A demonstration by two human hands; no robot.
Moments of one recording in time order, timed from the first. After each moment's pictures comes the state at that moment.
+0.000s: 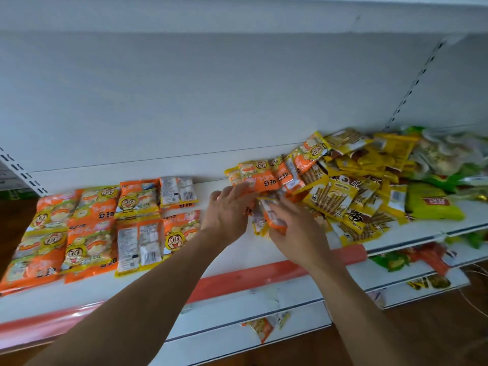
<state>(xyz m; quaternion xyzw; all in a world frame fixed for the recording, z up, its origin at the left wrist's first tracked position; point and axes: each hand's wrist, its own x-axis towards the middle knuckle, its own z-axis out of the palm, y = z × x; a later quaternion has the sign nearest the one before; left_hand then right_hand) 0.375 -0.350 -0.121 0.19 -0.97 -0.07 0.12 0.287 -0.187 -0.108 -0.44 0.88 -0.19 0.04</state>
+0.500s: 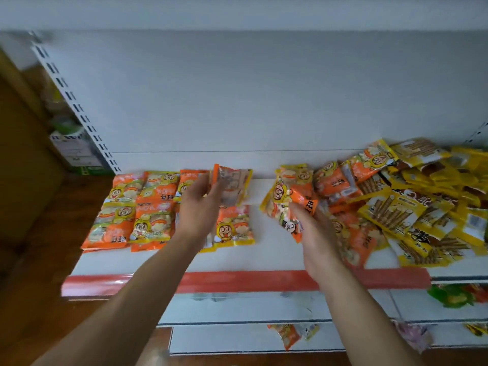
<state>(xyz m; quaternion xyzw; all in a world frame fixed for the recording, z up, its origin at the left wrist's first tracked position) 0.491 -0.381 -0.070 0.38 -0.65 -0.52 0.40 0.352 -0.243 -0.093 -0.17 0.65 -0.68 0.29</state>
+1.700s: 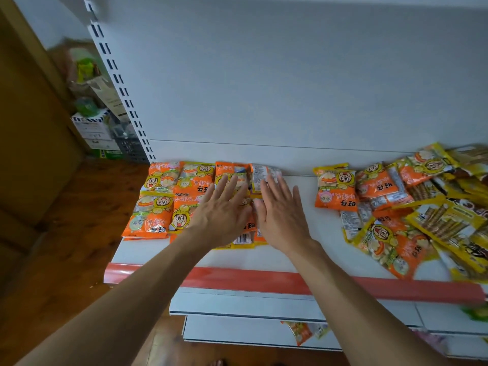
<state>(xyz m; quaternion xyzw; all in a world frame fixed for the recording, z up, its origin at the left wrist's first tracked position) 0.544 -0.441 -0.120 0.33 -0.94 -0.07 0.02 0.410 -0.350 -0.123 -0.58 0.81 -0.11 0.01</state>
